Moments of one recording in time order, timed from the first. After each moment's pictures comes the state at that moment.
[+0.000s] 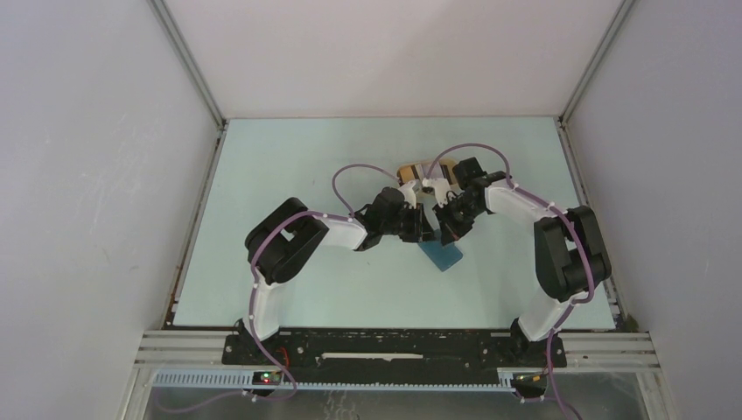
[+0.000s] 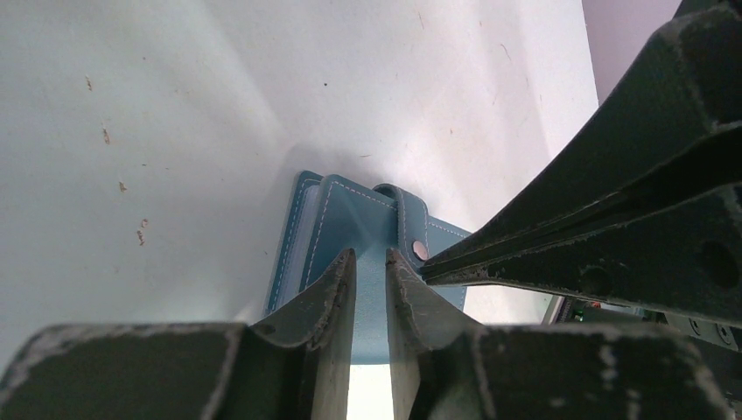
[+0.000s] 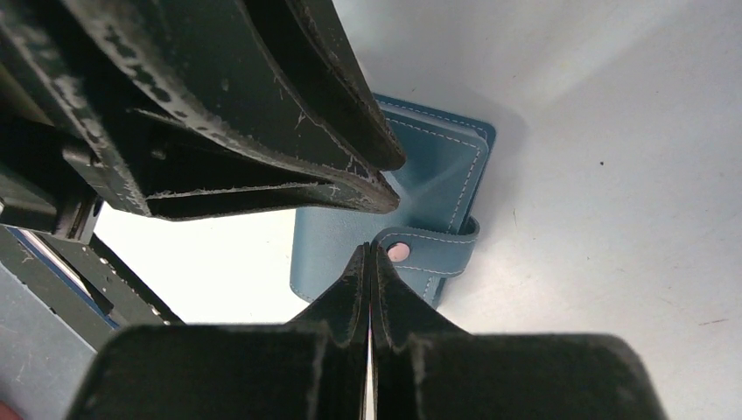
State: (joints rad) left arm -0.80 2.04 1.07 0.45 0.37 -0.73; right arm 0.34 1.71 1.13 -0.73 -0.46 -0.36
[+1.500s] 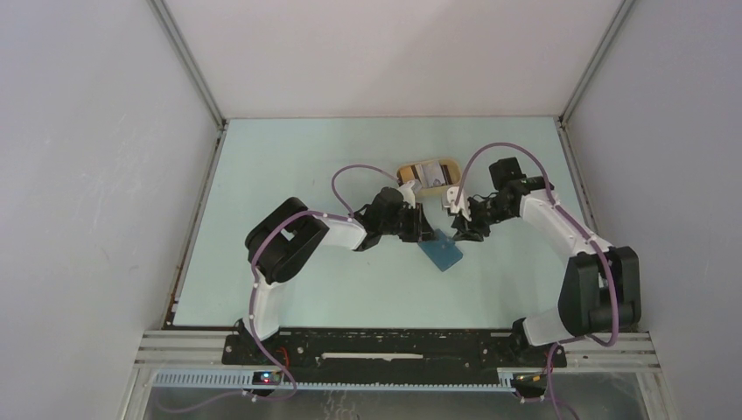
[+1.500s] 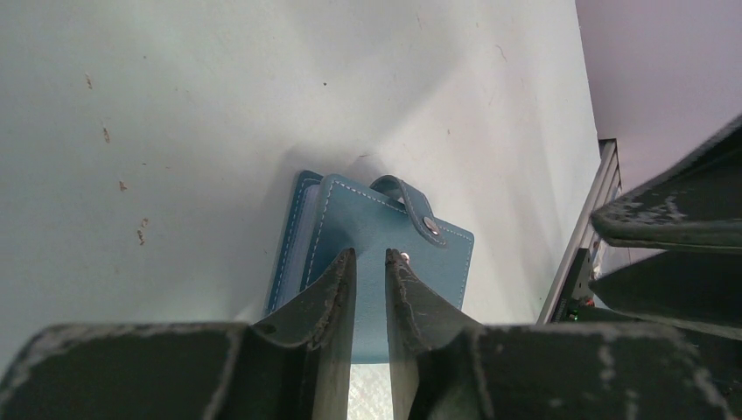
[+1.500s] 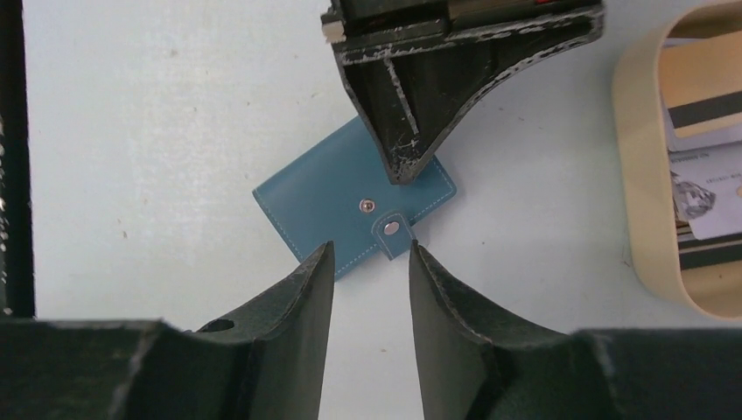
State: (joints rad) left arm -0.79 2.04 1.06 0.46 0.39 -0.74; right arm 0.18 1.44 1.04 -0.86 -0.80 -1.30
